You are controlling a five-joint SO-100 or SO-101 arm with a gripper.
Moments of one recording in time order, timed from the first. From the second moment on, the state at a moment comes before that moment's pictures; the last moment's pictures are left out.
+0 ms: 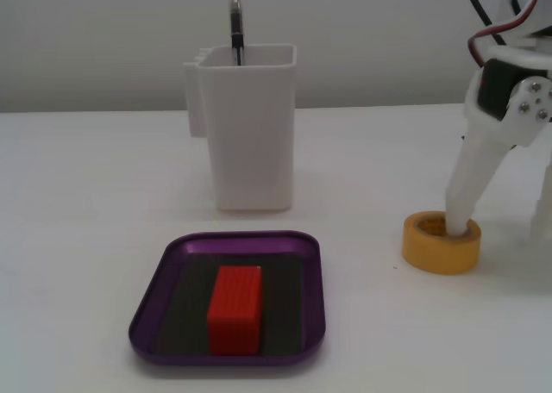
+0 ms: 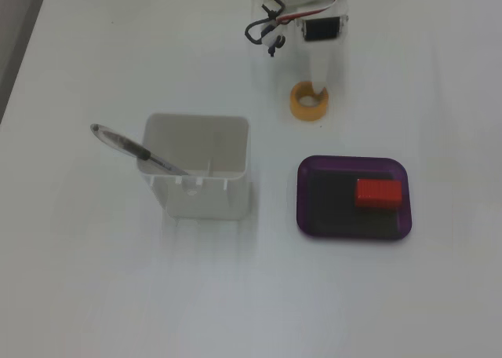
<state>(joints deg) -8.2 116.7 131.6 59.7 -2.4</state>
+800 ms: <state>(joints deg) -9.7 111.2 125.4 56.2 -1.4</state>
